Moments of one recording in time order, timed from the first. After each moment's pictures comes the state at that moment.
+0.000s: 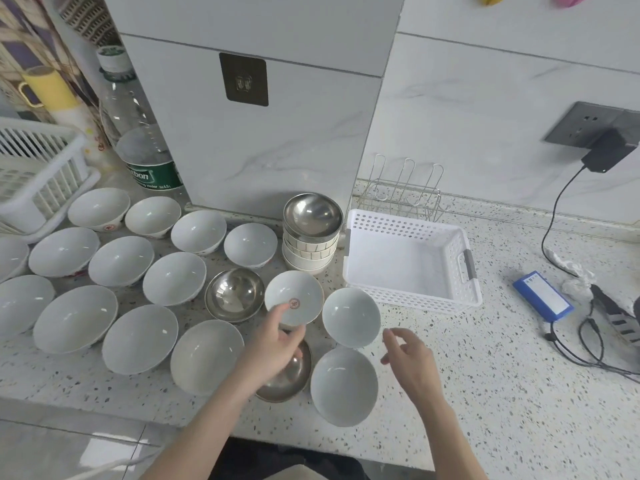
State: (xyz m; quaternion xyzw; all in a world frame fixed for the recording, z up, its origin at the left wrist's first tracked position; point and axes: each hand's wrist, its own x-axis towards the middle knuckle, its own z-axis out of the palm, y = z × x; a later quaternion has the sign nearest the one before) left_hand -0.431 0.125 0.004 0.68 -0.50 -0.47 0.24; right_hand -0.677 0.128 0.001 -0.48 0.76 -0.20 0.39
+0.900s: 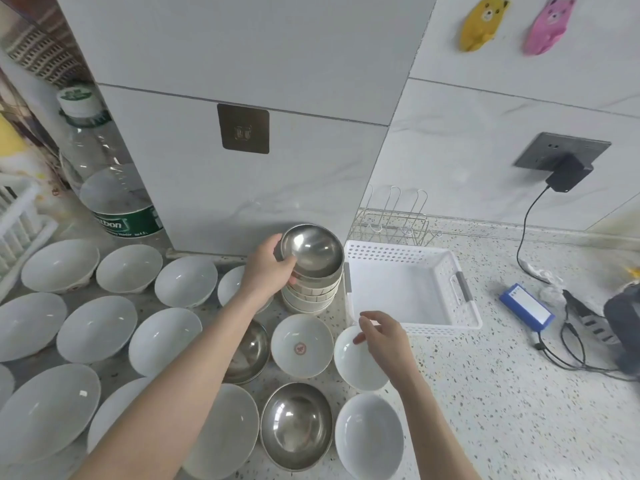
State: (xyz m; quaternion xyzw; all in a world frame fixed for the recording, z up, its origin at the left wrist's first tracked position) left_hand -0.391 -0.057 0.057 0.63 -0.53 -0.43 0.37; right_hand -0.602 0.048 0.030 -0.43 0.75 -0.28 0.41
